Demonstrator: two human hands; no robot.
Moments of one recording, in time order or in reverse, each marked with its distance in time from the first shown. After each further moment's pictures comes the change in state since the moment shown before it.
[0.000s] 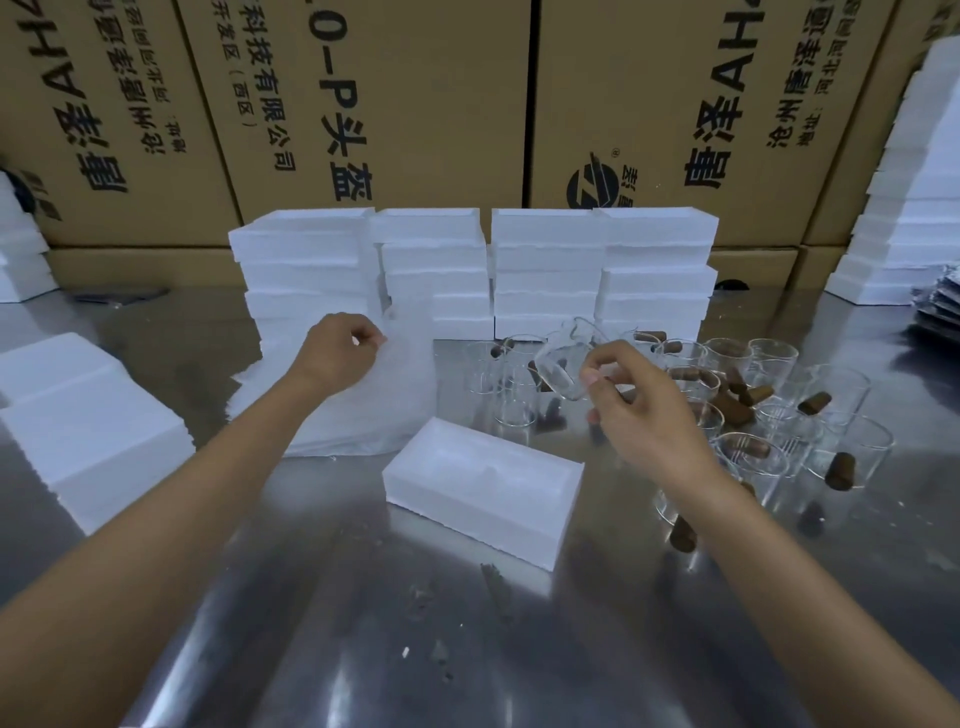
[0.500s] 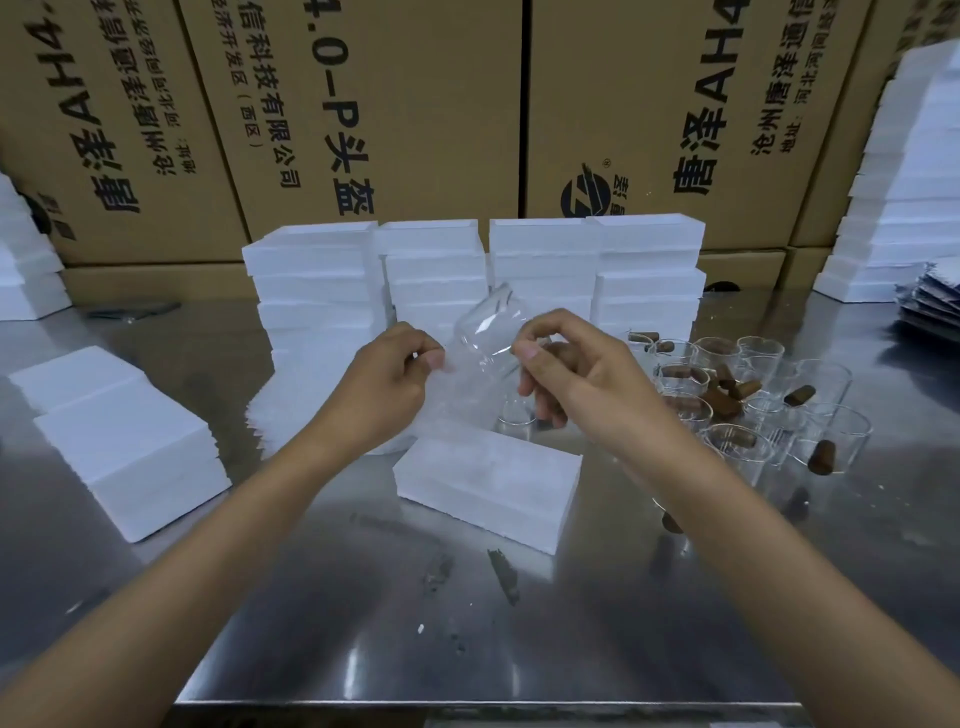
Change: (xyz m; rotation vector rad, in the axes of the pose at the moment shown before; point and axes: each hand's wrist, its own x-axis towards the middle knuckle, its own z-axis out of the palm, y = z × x) left_hand -0.093 0.070 -0.020 -0.107 -0.080 0.254; right_hand -0.017 -0.064 0.008 0.296 -0.201 -0.076
